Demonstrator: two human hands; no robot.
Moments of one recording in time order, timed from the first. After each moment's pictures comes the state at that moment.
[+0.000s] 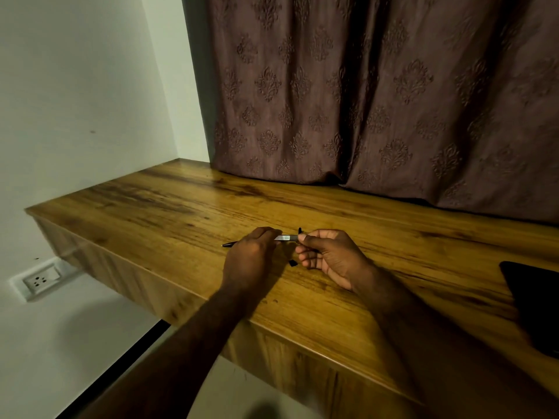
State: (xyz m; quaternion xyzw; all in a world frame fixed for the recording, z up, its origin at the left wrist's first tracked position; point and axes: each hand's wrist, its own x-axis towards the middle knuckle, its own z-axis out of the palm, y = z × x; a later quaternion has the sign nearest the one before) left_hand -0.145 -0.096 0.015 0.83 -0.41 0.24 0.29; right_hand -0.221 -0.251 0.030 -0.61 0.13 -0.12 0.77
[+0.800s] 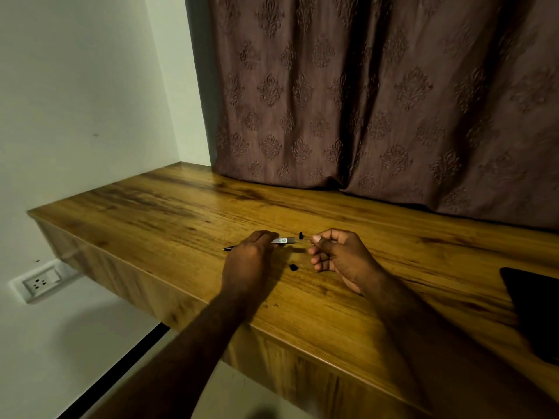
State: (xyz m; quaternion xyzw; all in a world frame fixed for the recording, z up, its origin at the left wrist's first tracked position) left_hand -0.146 -0.094 0.017 0.84 -0.38 0.23 0.31; right_hand -0.224 -0.268 0.026 -0.66 0.14 -0.18 0.71
